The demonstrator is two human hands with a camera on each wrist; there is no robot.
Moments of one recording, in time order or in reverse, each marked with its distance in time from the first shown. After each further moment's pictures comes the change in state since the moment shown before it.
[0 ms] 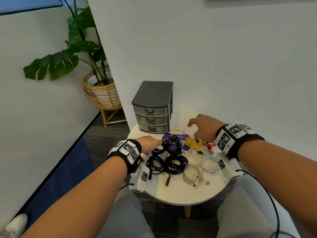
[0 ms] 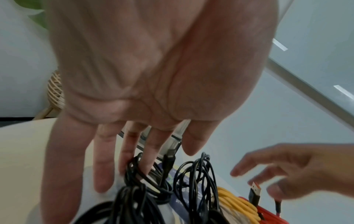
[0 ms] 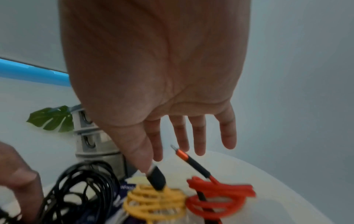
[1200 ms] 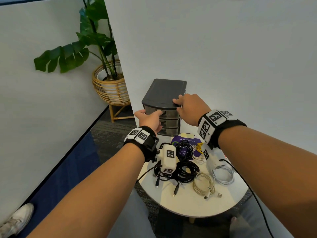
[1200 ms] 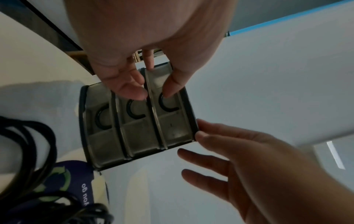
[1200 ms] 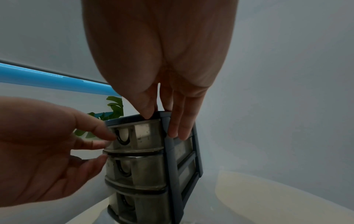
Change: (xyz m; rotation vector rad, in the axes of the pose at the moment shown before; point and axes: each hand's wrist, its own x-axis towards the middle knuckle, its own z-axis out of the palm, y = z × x) left_hand 0.044 0.018 -0.040 -1.298 0.594 0.077; right_hand 0.059 -0.078 -0.036 0.070 0.293 -0.149
